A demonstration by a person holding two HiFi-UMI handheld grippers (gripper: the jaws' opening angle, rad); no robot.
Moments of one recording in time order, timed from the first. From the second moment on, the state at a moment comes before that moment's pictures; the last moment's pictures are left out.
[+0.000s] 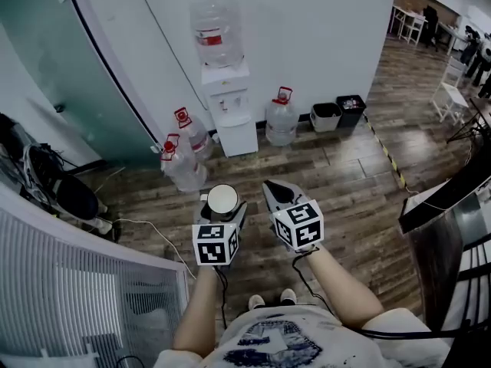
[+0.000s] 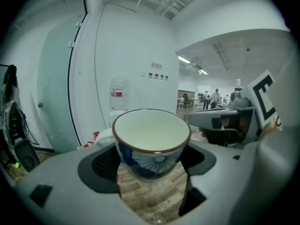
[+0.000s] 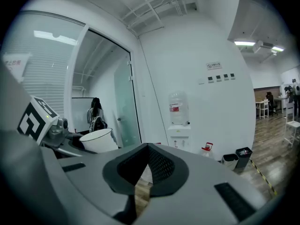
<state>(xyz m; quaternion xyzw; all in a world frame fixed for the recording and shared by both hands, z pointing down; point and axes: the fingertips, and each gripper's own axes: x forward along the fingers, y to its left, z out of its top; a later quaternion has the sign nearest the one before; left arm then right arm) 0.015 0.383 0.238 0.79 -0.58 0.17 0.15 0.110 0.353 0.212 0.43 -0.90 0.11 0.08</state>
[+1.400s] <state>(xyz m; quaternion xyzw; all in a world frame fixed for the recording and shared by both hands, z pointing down) -0.039 0.189 0.257 0.78 -0.57 0.17 0.18 0.061 0.167 0.256 0.41 -0.89 0.14 0.11</state>
